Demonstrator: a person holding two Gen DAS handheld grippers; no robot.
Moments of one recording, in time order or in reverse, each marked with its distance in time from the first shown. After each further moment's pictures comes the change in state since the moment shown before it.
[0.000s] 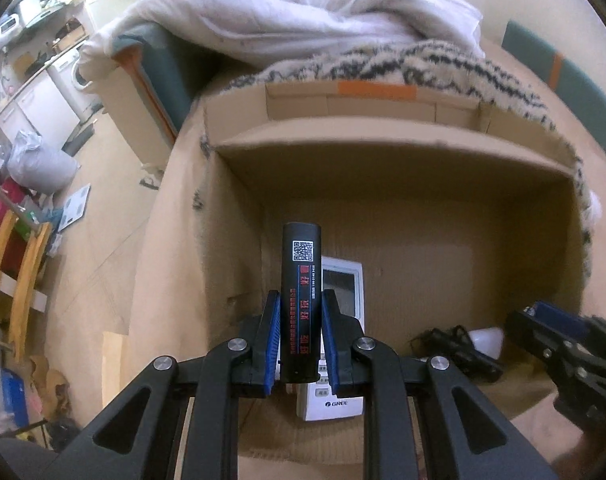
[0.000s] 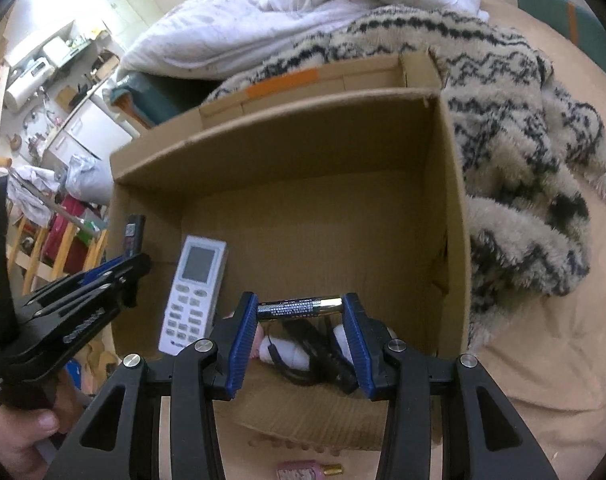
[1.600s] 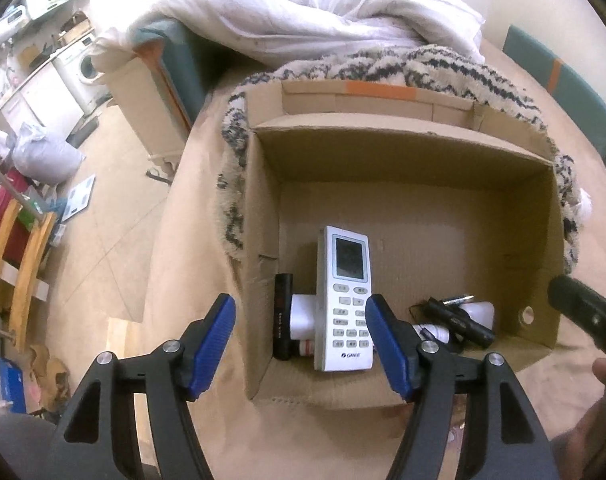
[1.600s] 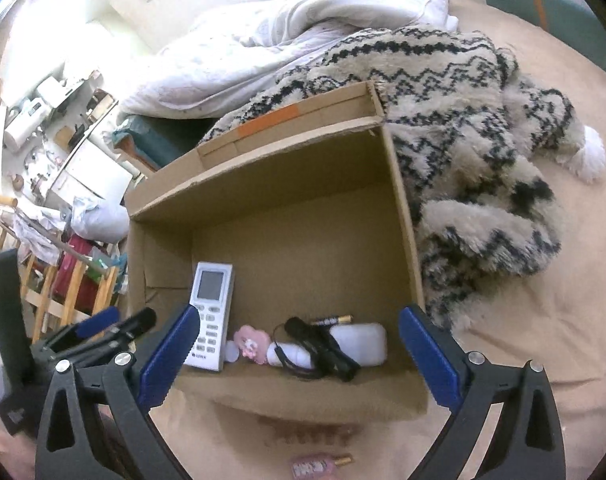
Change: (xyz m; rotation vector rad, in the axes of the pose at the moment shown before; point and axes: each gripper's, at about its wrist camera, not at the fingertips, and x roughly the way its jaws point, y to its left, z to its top) left arm -0.041 0.020 -0.025 -0.026 -0.006 -0.013; right arm -0.047 -0.011 -0.013 0.098 -0.126 0.029
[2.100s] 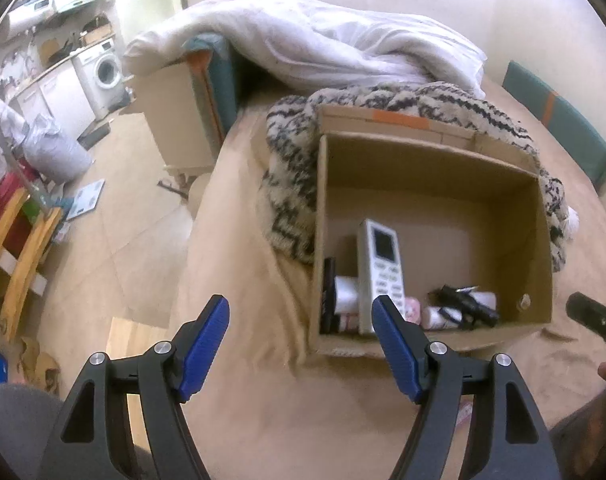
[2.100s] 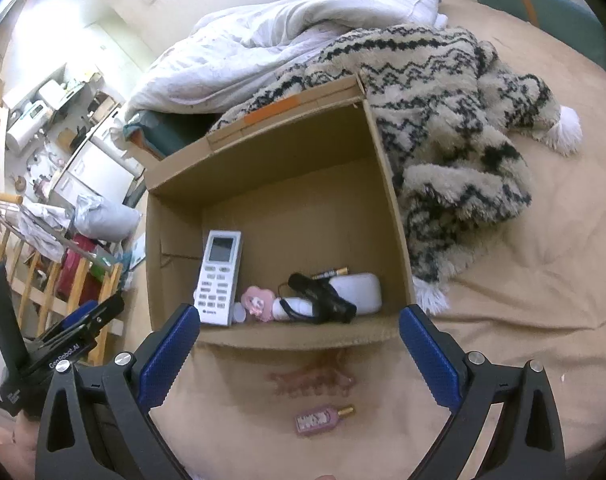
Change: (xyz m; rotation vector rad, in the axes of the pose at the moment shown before) left arm -0.038 0.054 -0.047 -0.067 -0.109 -0.015; right arm -0.027 -0.002 -0.041 0.027 0.004 -0.007
